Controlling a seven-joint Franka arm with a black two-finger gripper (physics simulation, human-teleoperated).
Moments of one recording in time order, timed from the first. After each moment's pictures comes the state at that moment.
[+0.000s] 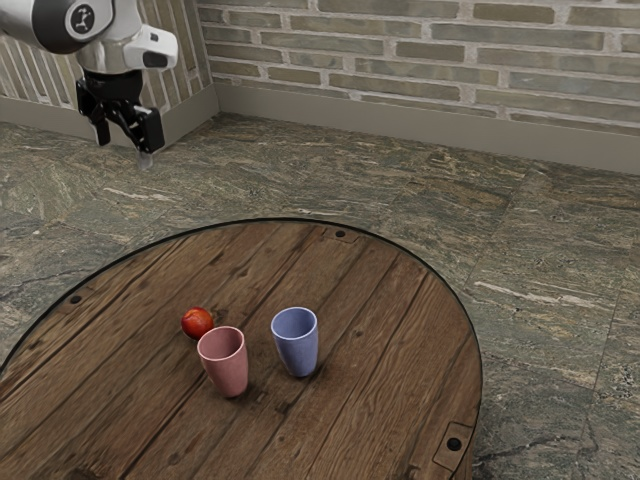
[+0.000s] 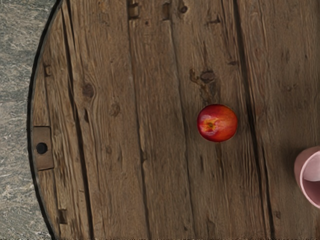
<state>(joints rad) -0.01 -0.07 0.06 -1.63 0.24 1.58 0.15</state>
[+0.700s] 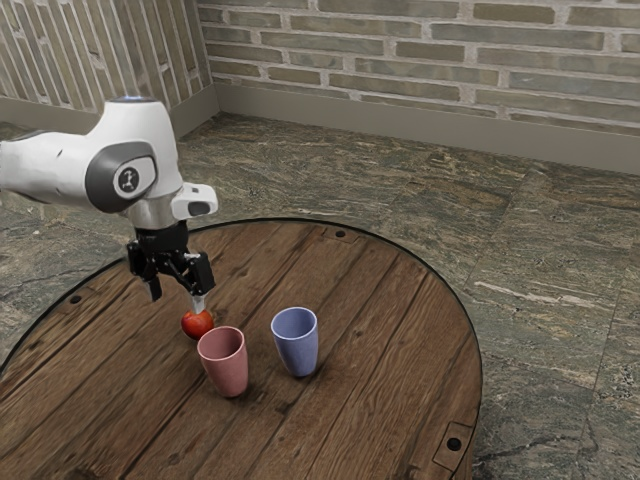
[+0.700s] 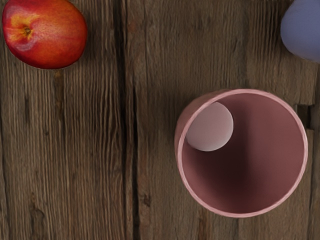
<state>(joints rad) 0.01 -0.10 0.02 -2.20 -0.04 1.96 0.03</state>
